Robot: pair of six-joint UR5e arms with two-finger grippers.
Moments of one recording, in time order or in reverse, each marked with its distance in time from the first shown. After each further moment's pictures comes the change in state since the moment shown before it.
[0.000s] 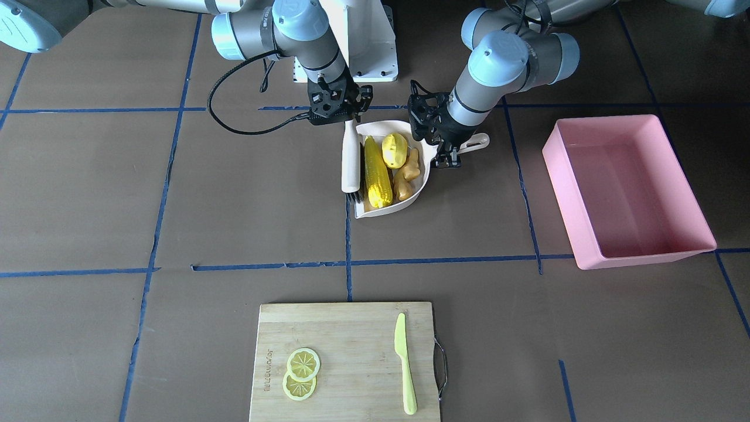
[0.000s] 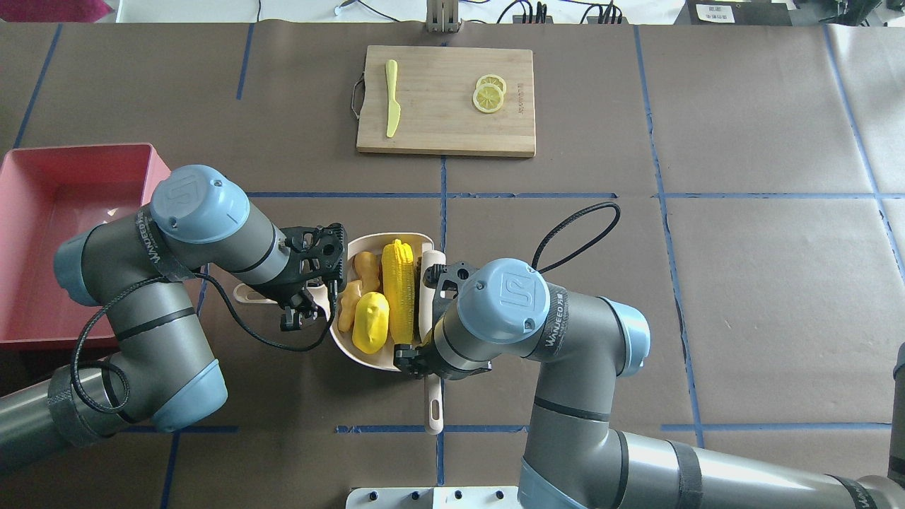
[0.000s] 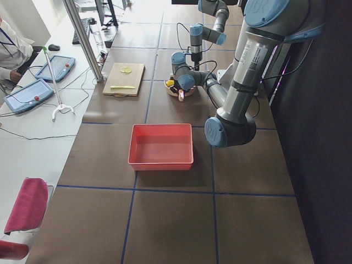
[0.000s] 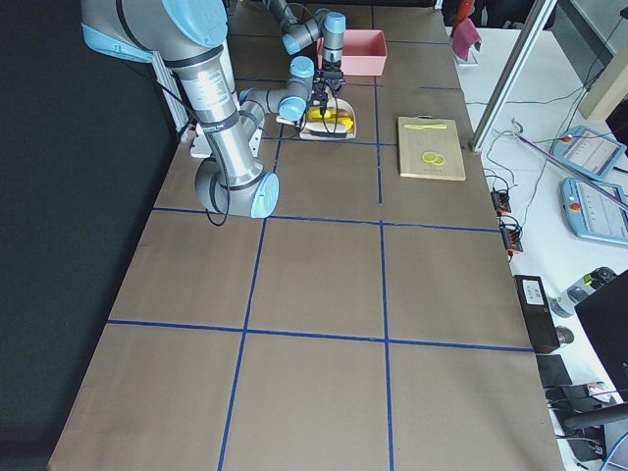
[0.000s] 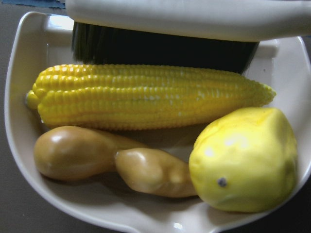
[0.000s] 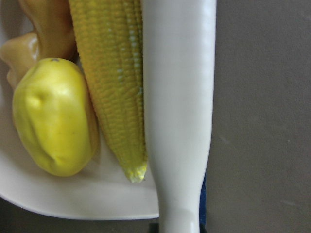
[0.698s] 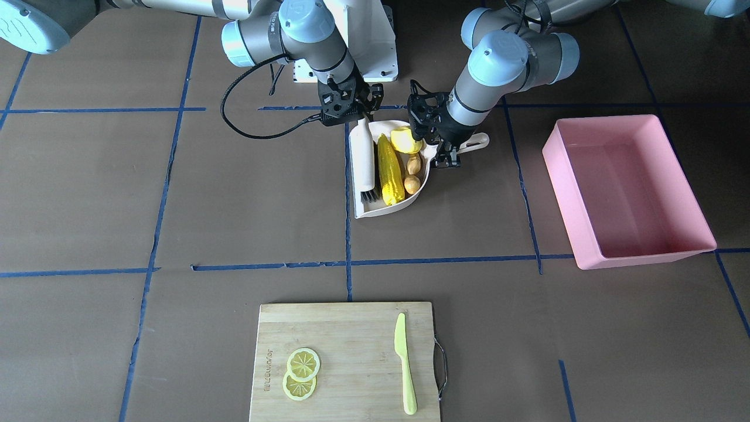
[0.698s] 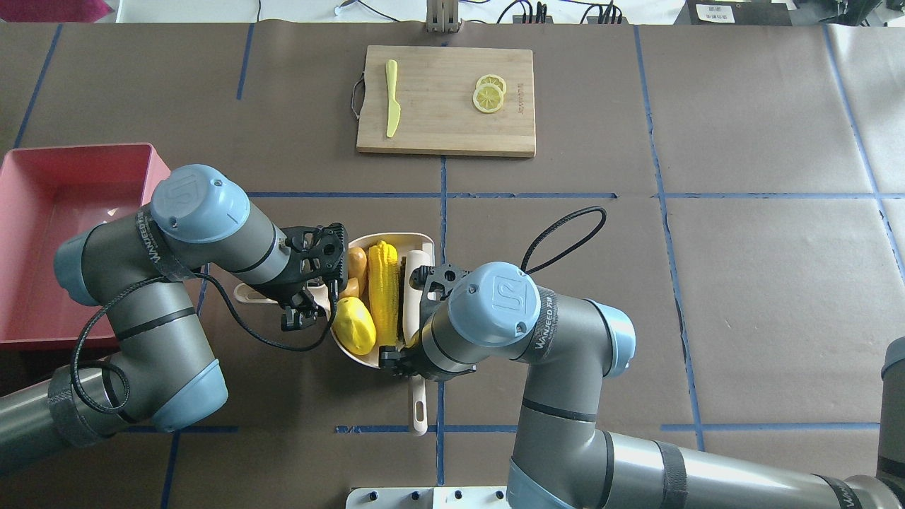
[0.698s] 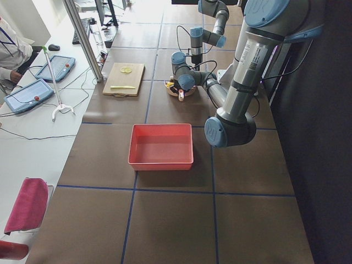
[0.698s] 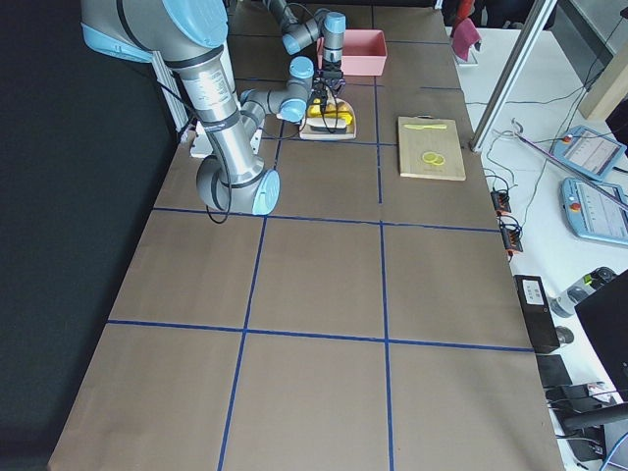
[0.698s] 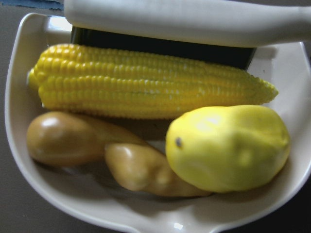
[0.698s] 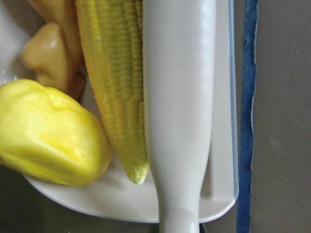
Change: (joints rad) left arm 0.000 -0.001 0.000 -0.001 0.000 -0.001; right arm -0.014 0.027 -0.073 0.150 0.000 0.011
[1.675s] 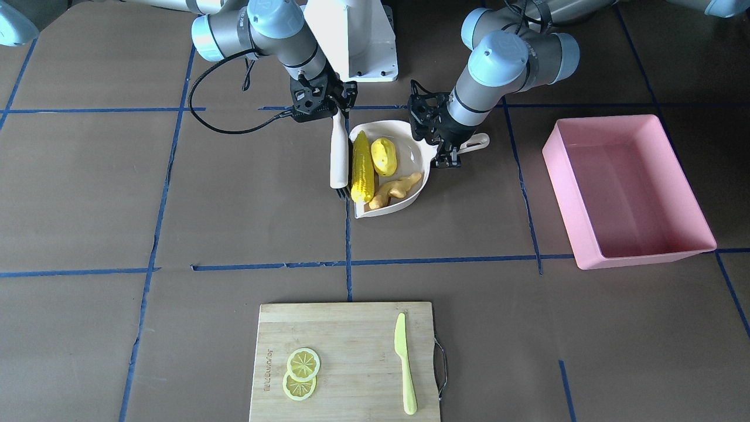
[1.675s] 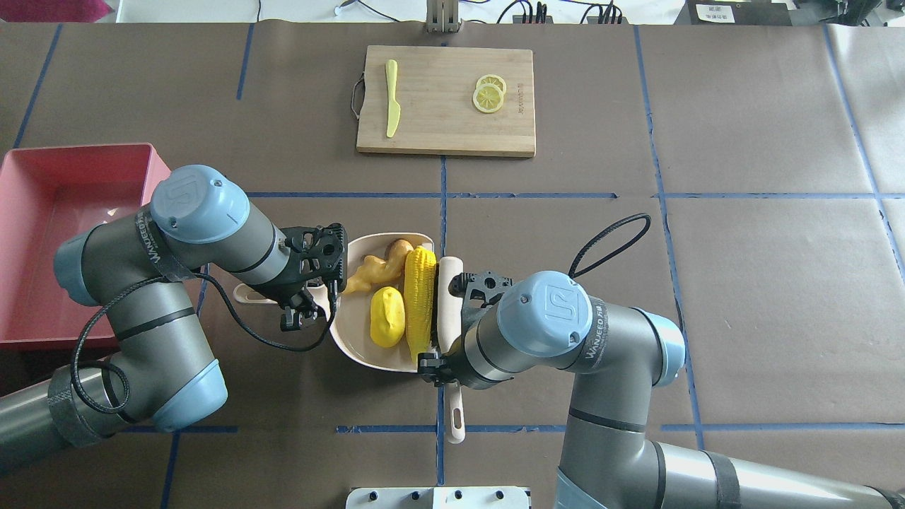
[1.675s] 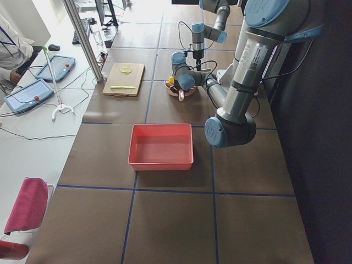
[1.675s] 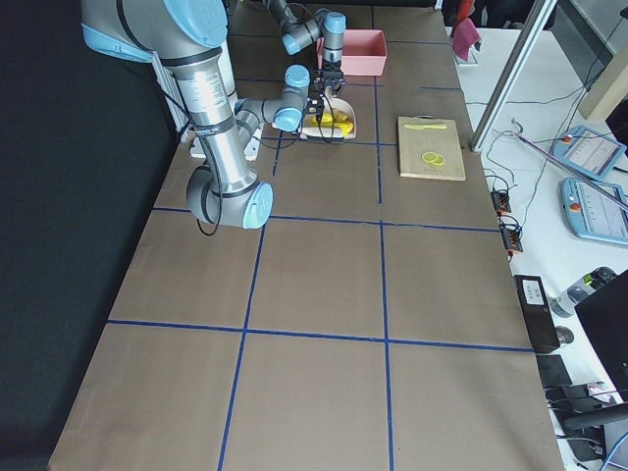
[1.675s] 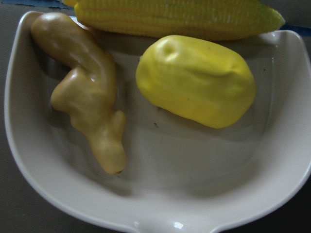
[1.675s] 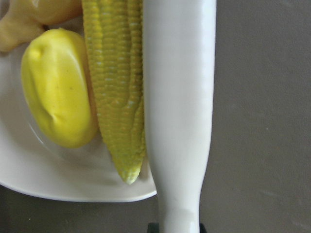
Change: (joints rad) left arm 0.000 0.001 0.000 0.001 0.000 0.000; right arm 0.002 -0.099 0.092 -0.009 0.000 0.000
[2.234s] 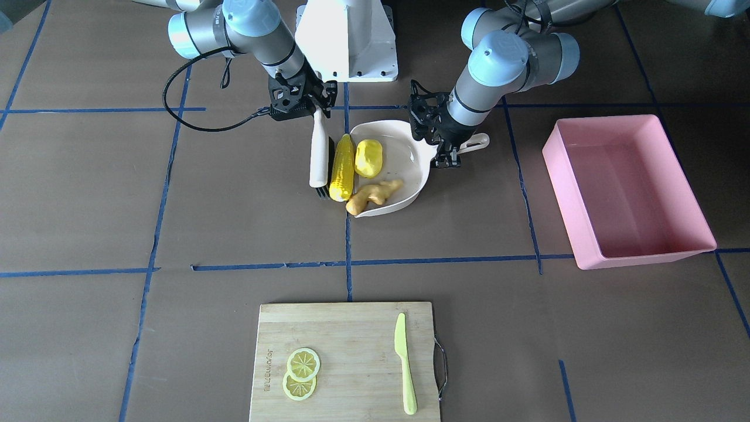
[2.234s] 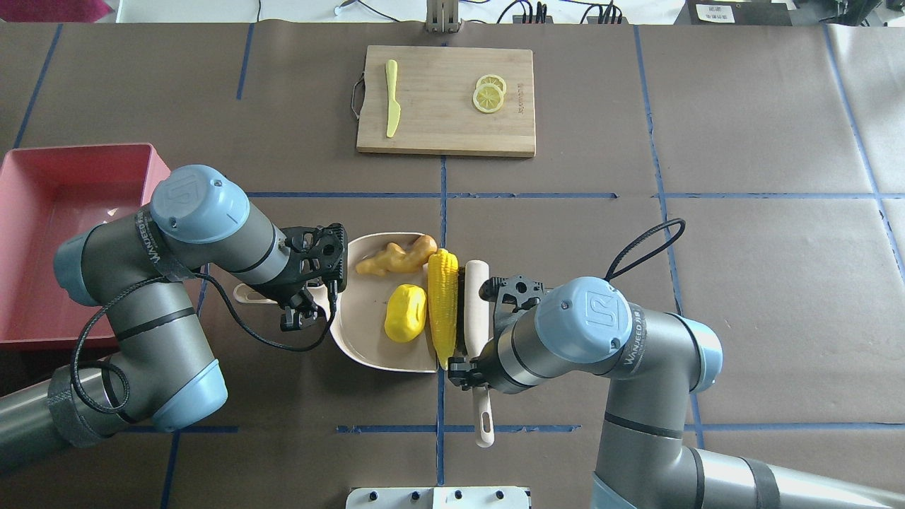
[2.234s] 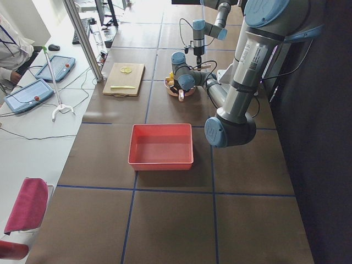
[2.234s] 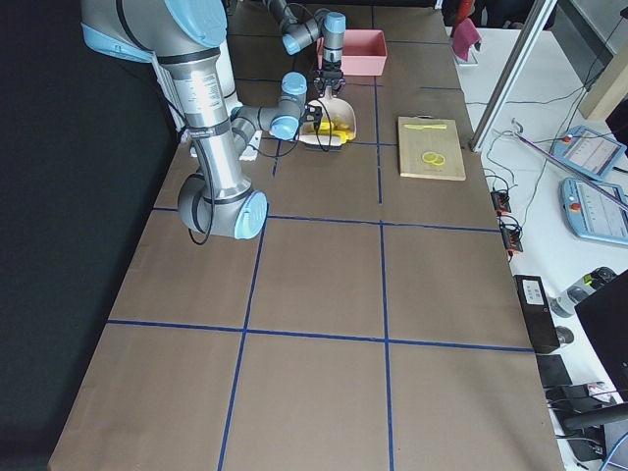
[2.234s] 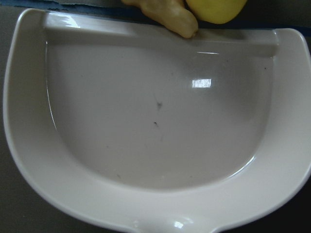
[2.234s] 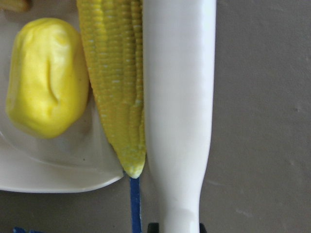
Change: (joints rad) left arm 0.000 0.000 0.000 0.000 0.000 0.001; right arm 0.003 -0.091 0.062 0.009 0.000 0.001
